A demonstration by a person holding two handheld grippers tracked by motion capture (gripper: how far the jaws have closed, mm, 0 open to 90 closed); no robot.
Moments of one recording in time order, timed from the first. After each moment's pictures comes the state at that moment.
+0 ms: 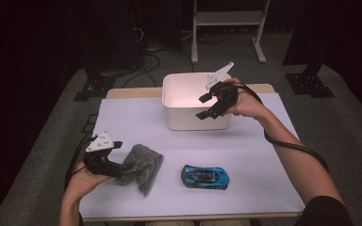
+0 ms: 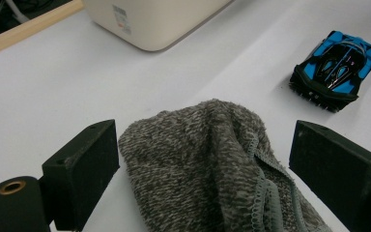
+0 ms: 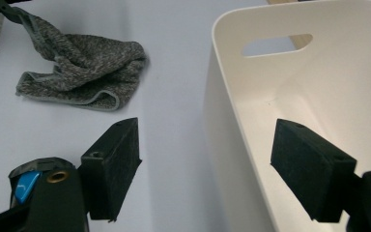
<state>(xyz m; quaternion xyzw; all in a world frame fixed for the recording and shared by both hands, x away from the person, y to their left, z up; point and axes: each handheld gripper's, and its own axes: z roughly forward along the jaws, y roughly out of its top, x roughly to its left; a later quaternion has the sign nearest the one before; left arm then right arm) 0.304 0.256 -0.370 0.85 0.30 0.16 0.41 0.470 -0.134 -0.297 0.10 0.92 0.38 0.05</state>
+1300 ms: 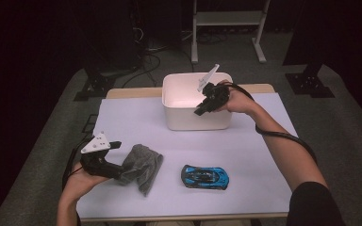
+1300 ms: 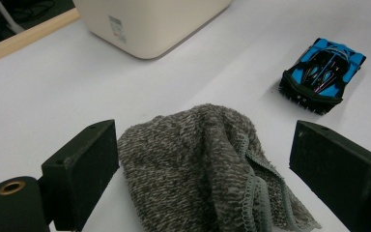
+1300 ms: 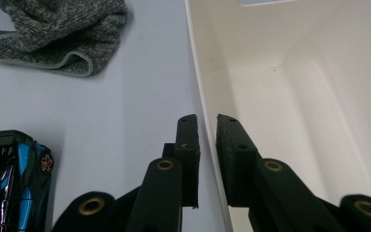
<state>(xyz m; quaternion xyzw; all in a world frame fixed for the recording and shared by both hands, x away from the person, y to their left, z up) 0.299 0.261 -0.366 0.84 0.28 0.16 0.43 0.508 -0.118 -0.326 0.08 0.95 0.31 0.03</state>
